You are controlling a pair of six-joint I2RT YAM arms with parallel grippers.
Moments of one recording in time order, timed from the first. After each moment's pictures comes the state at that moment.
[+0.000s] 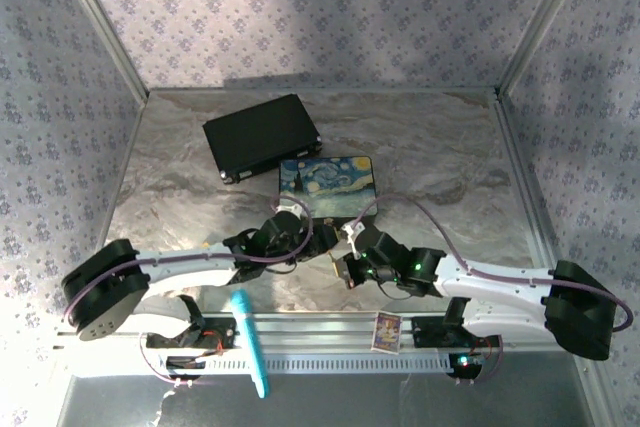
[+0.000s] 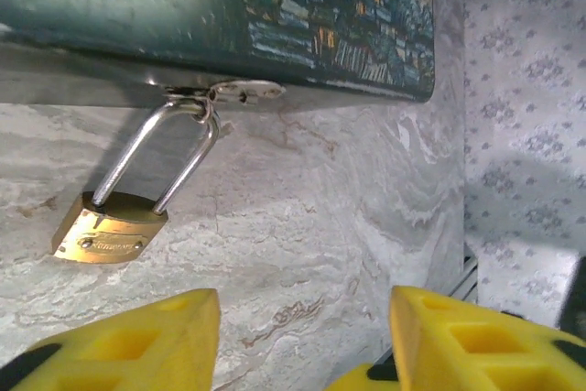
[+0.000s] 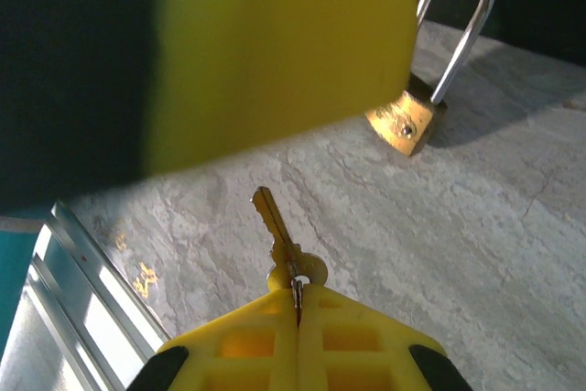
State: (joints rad) left arm -1.03 1.33 0.52 0.25 0.05 -1.25; right arm 1.07 1.08 0.47 -0.13 -0.04 0.61
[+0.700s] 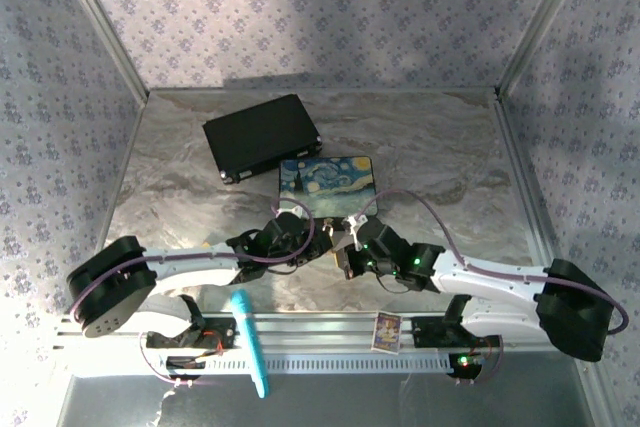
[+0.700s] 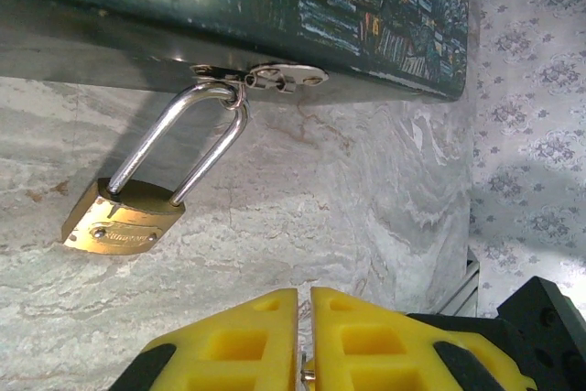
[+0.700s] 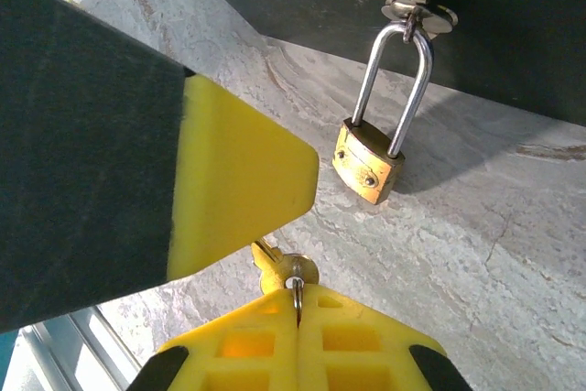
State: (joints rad) left arm -1.03 1.35 0.52 0.26 0.06 -1.29; right arm 1.00 1.12 0.47 -0.08 -0.05 0.61
